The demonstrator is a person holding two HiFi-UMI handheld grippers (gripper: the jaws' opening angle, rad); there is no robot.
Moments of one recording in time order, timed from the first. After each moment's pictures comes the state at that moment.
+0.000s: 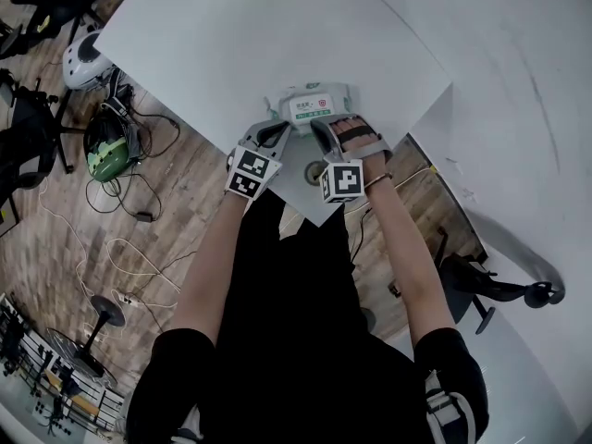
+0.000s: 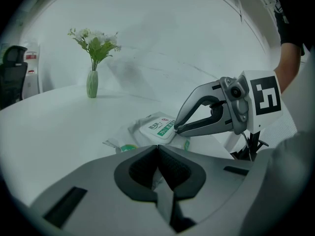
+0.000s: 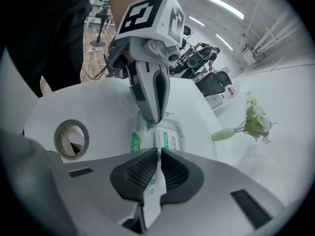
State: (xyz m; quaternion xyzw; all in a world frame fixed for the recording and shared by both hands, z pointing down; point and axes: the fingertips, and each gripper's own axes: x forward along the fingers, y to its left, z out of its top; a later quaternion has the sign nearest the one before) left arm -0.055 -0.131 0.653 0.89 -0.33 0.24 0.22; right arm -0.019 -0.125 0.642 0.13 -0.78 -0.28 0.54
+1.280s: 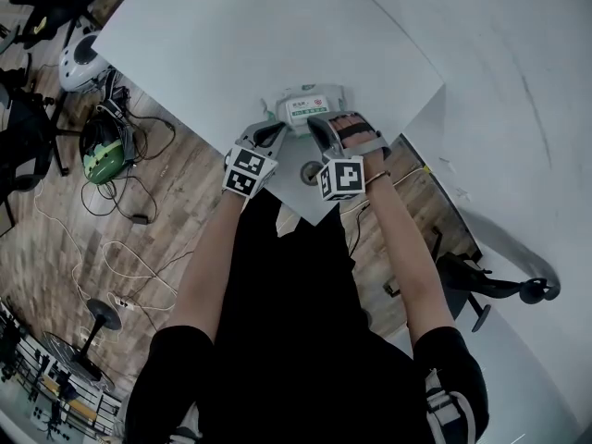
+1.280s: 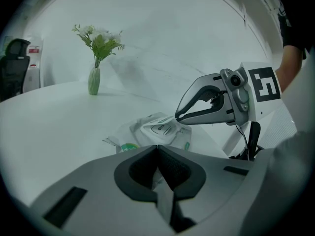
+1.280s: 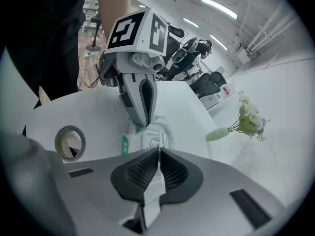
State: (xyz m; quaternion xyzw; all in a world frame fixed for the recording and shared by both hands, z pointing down) left arm -0.057 -0.130 0.654 0.88 -0.33 0.23 0.24; right arm -0.021 -0.135 0.620 0.15 -0.79 -0.27 0.53
